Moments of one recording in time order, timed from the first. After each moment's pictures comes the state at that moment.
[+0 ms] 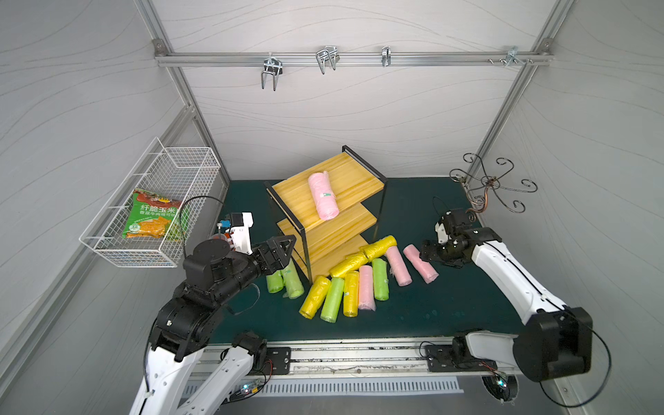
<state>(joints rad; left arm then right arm) -0.33 0.63 1.12 -0.84 0.21 -0.66 0.19 1.31 1.02 -0.94 -0.09 0.27</state>
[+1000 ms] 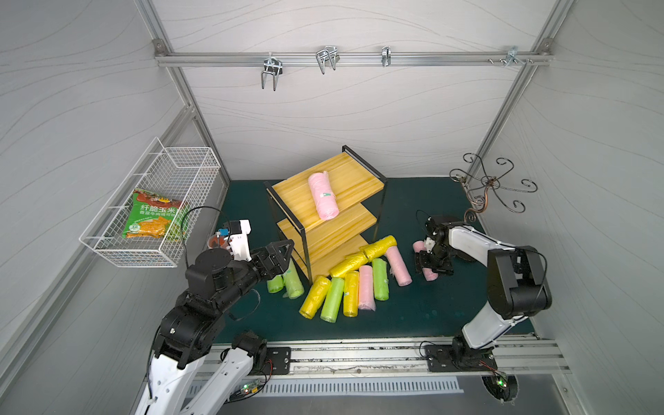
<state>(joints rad) -0.33 0.56 1.02 -0.81 0.17 -0.67 0.18 1.67 1.01 -0.92 -0.06 0.22</state>
